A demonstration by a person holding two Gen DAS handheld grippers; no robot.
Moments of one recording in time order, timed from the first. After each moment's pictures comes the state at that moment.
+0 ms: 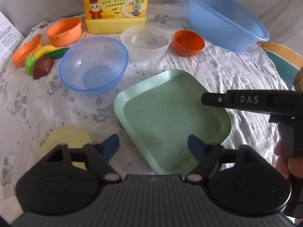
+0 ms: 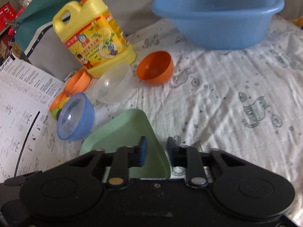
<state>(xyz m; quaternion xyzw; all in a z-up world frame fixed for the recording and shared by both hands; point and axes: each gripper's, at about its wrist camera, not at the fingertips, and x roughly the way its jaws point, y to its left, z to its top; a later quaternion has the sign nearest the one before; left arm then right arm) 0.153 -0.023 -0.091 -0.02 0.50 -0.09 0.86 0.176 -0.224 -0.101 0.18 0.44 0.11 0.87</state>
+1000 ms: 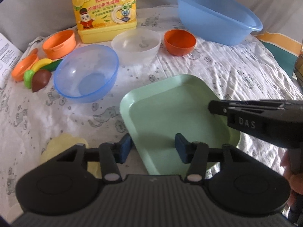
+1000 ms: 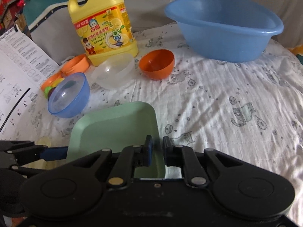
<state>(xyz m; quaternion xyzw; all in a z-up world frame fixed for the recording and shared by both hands) 0.144 -0.037 -0.089 0.04 0.47 -0.09 0.88 0.140 -0.208 -0.096 0.09 0.42 0.09 0.90</state>
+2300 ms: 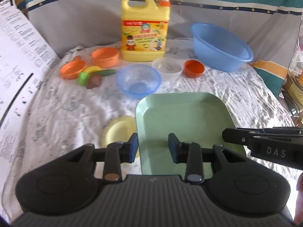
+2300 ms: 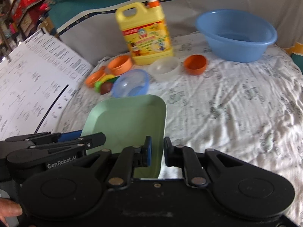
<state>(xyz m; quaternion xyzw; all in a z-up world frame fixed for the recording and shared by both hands) 0.034 0.049 -0.006 -0.01 0.41 -0.06 0.91 0.016 -0.143 0.001 0.10 0.41 0.13 0.90</state>
